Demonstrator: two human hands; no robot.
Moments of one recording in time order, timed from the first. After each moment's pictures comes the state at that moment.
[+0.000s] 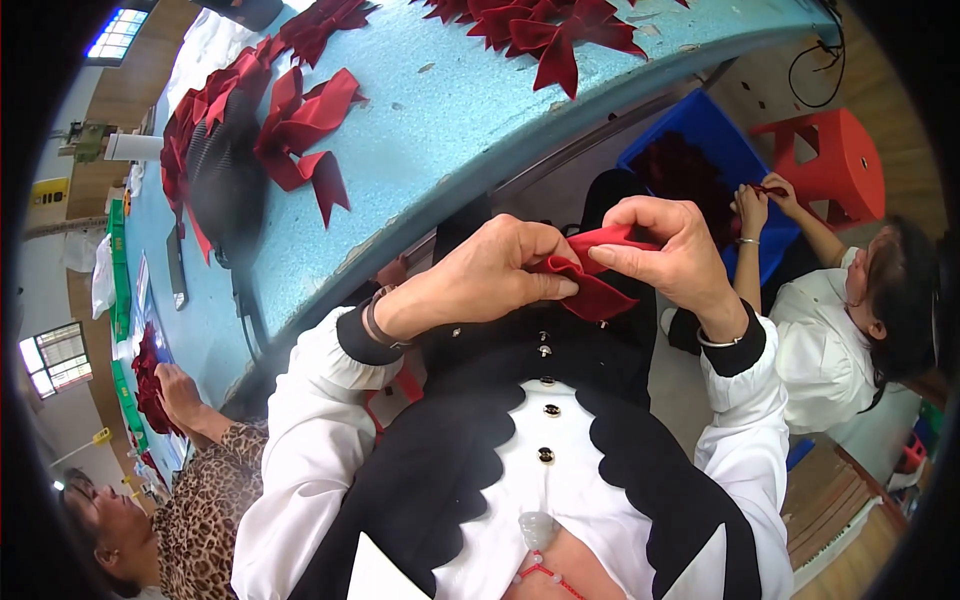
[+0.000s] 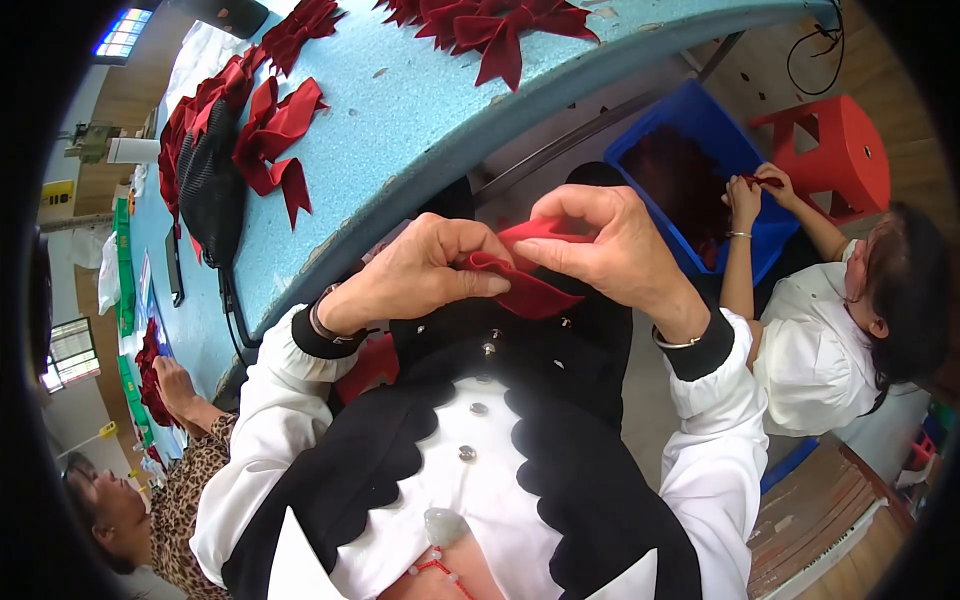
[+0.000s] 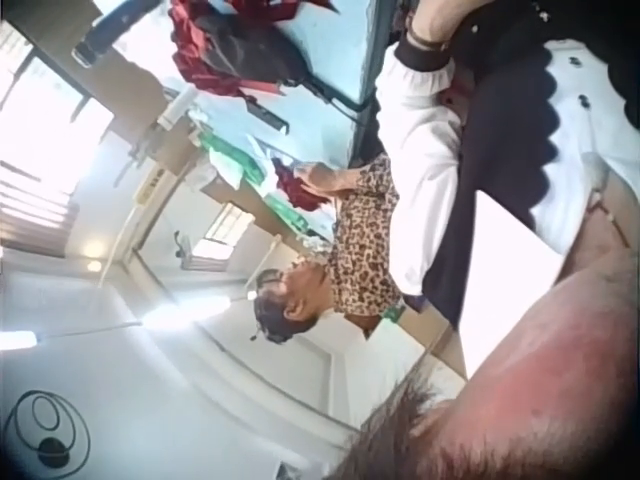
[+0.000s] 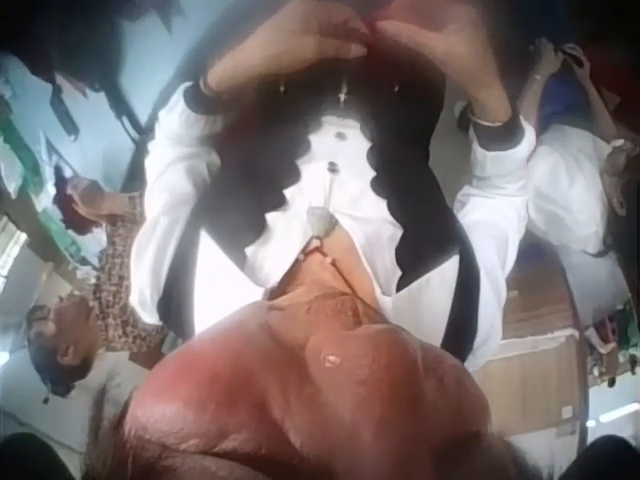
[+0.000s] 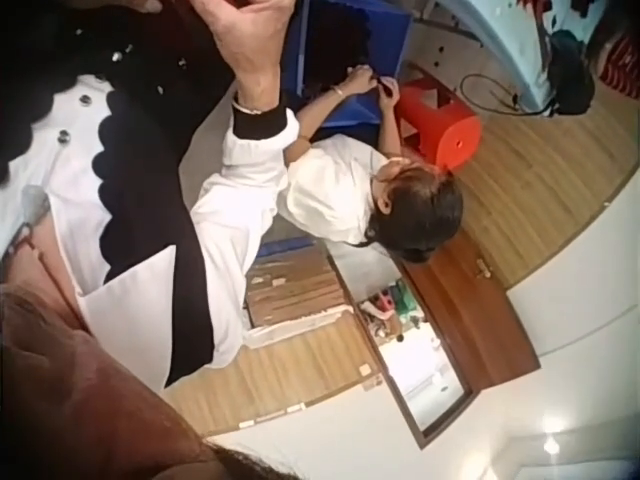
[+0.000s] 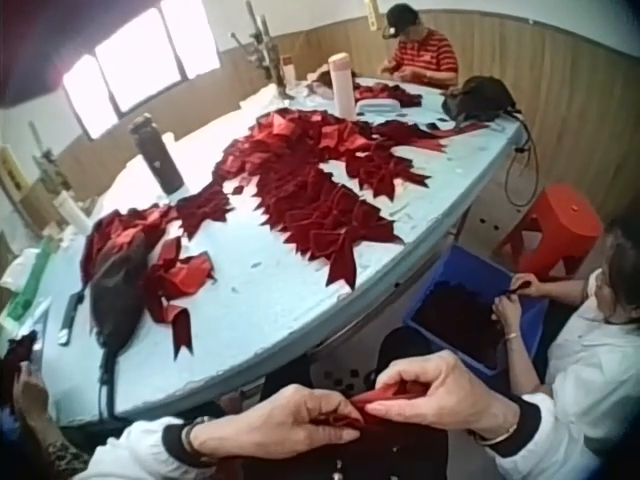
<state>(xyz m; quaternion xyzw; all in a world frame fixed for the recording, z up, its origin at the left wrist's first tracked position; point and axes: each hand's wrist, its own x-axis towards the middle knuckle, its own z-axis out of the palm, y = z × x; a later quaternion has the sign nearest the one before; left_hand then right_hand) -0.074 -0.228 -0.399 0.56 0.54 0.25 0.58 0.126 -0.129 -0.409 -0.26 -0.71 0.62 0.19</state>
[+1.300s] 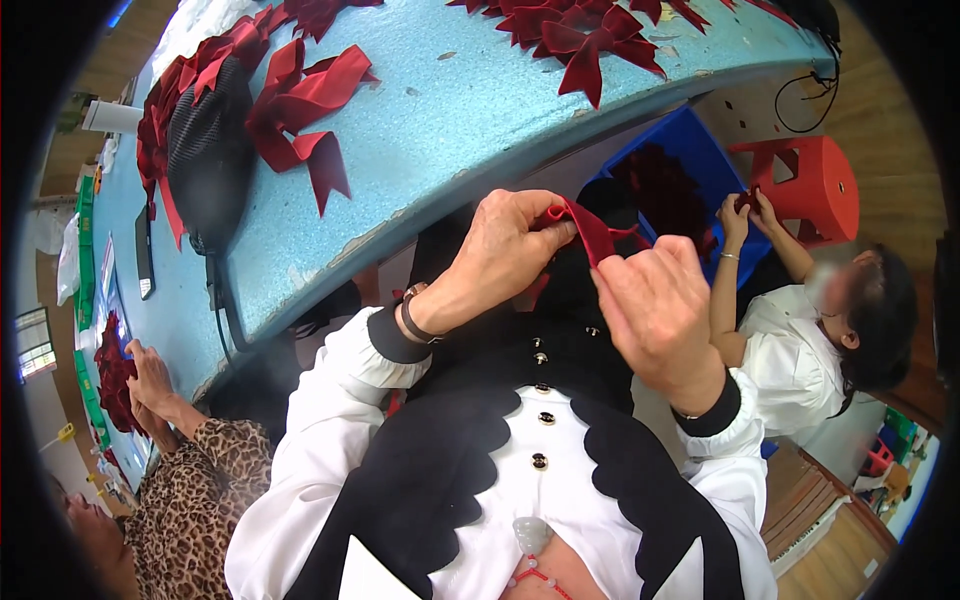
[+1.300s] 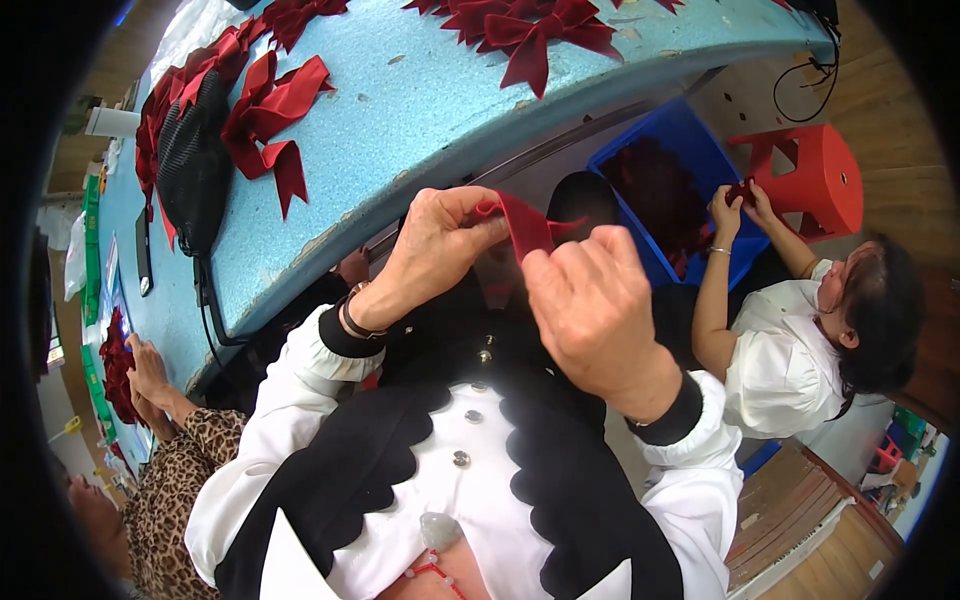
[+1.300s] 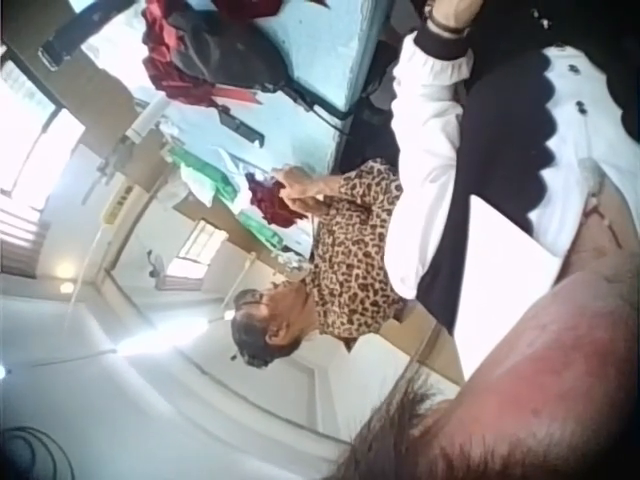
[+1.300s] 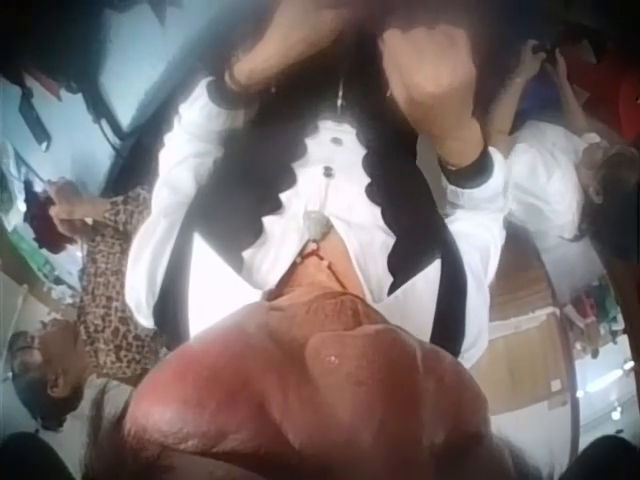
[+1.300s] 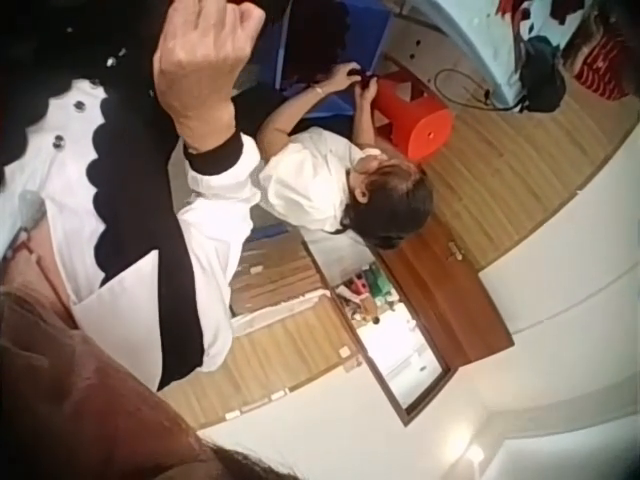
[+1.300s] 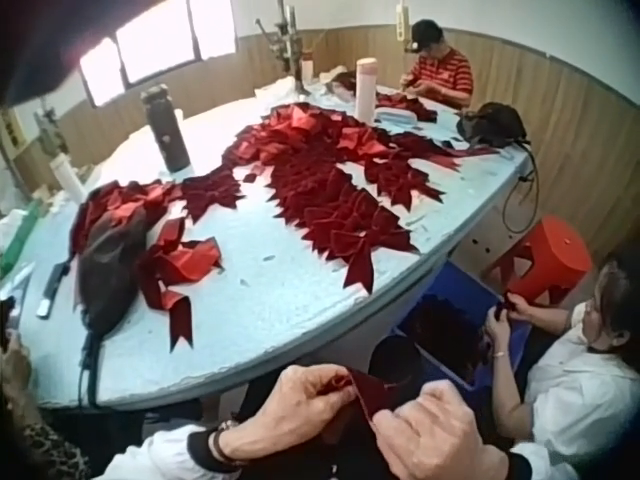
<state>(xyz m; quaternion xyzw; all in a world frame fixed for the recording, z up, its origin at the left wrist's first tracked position) -0.125 -0.250 -0.448 0.47 0.62 0.40 0.48 0.058 -0.206 -0.401 -0.18 -0.94 0.10 0.25</state>
